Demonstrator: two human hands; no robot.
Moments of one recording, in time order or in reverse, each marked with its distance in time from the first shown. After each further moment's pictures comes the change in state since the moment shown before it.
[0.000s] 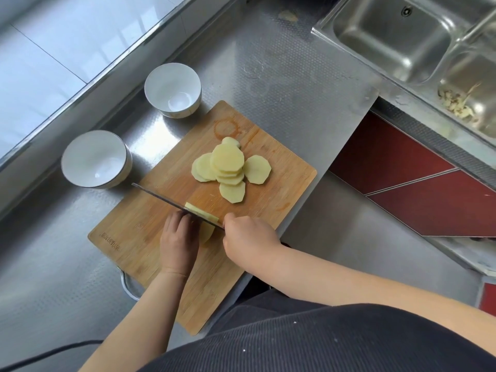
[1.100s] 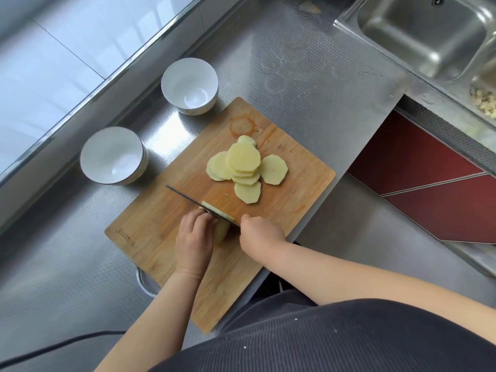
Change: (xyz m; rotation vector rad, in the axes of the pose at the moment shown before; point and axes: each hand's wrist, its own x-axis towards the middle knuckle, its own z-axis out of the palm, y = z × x) left_hand 0.003 -0.002 0.002 -0.001 0.036 0.024; right_hand 0.042 0.016 0.040 -0.006 -0.120 0.115
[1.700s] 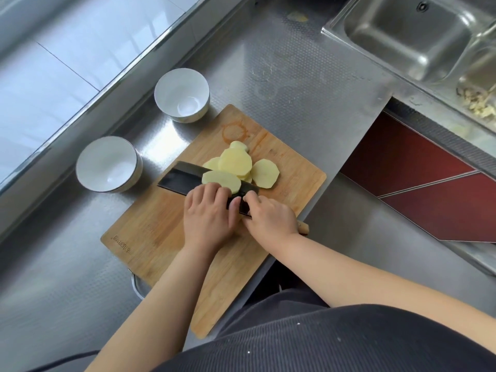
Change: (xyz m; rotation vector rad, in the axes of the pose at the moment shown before) left_hand 0.064 0.064 -0.011 0.320 -0.202 0.063; right_hand -0.005 0.032 -0.022 -0.007 0.443 -0.136
